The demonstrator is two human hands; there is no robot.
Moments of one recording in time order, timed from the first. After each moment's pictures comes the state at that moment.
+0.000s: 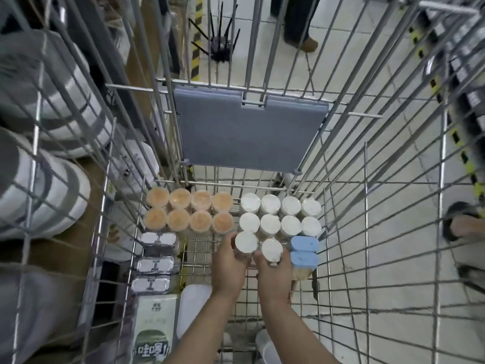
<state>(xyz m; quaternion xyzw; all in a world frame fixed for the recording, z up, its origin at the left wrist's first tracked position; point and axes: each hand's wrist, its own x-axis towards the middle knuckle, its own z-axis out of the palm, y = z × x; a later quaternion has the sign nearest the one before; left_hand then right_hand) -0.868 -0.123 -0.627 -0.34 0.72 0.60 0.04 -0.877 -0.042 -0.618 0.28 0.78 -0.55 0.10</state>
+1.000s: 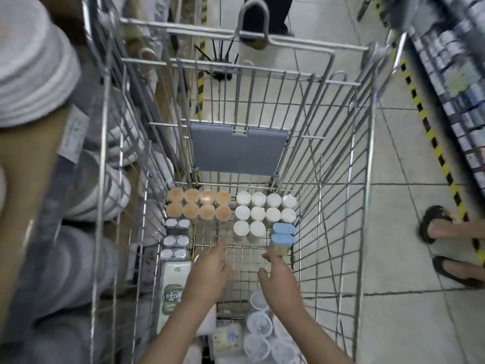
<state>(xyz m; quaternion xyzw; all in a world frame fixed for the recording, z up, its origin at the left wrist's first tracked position) -0.803 -0.147 -0.466 -0.23 0.87 0.38 0.21 -0.831 0.007 -0.461 0.03 0.91 -0.30 0.30</state>
